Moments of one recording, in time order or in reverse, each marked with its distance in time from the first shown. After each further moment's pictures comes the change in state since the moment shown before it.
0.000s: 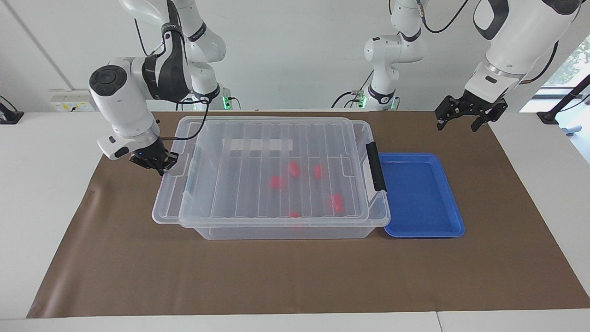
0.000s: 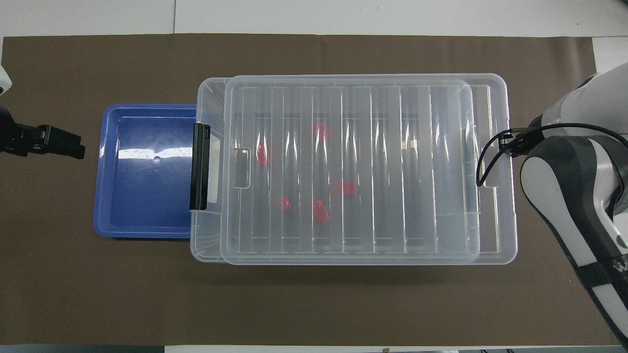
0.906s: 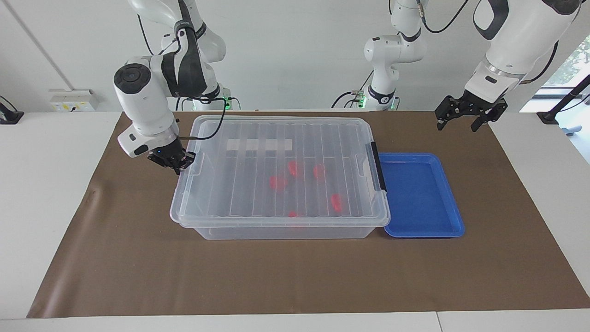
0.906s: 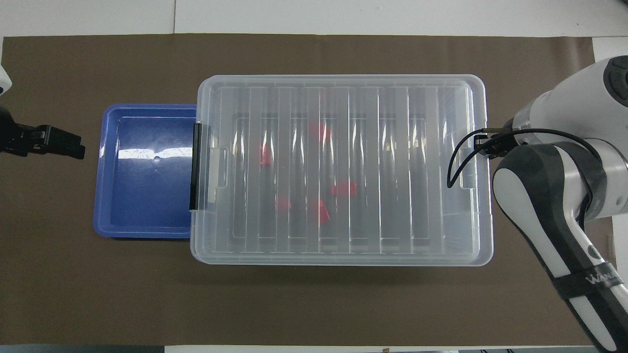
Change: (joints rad) left arm 0.000 0.000 0.000 0.000 0.000 0.000 0.000; right arm 0.000 -0.003 0.076 -0.003 0.000 0.000 0.121
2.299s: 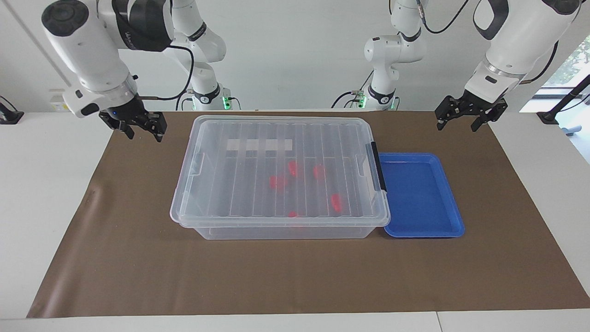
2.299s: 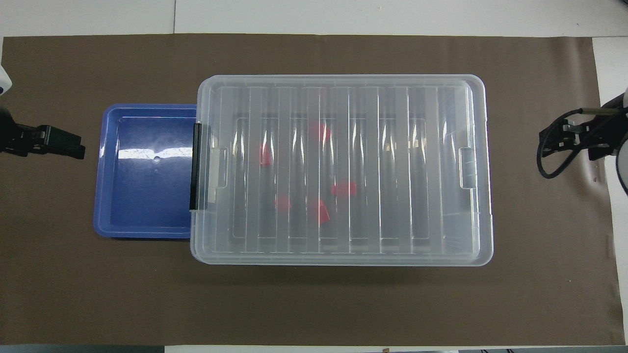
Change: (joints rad) left arm 0.000 0.000 0.000 0.000 0.000 0.000 0.000; right arm -0.001 -0.035 -0.117 0.335 0.020 -0.447 -0.117
